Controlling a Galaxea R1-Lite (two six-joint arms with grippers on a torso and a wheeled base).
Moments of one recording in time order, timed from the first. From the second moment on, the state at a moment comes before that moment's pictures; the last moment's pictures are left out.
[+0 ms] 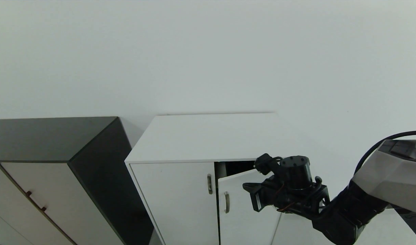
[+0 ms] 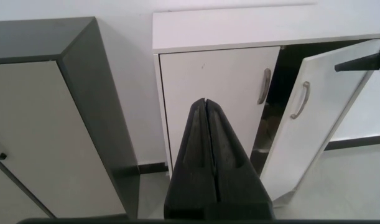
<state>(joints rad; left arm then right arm) 0.00 0.00 0.00 0.00 -0.08 0.02 0.64 2.13 -0.75 -0.98 0.12 0.05</state>
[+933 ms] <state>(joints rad) 0.00 0.00 0.00 0.00 -0.08 0.02 0.58 2.22 -0.92 -0.93 0.12 0.05</state>
